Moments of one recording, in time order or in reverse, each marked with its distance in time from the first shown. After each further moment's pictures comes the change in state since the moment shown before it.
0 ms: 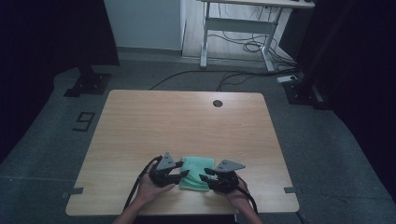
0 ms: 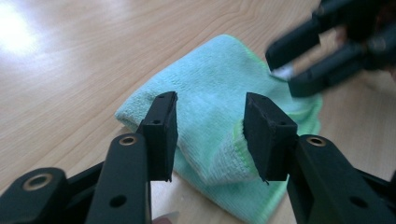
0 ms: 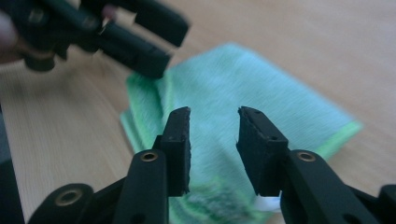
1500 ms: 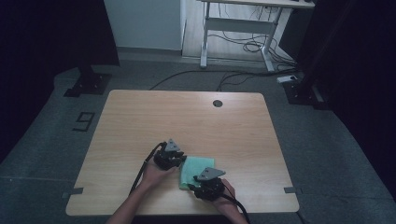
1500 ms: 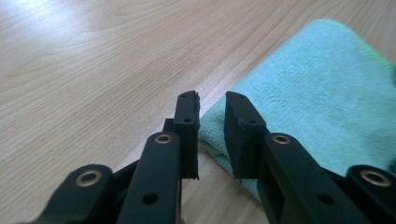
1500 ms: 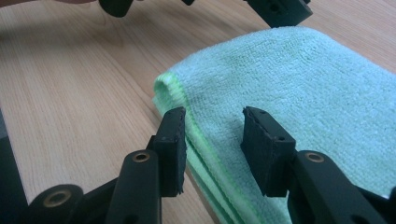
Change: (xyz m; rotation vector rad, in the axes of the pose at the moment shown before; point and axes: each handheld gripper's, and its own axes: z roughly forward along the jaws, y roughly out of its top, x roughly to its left) left arm 0.046 0.017 0.038 0.147 0.129 -0.021; right arm 0.038 -0.001 0.029 0.101 -0.022 -0.075
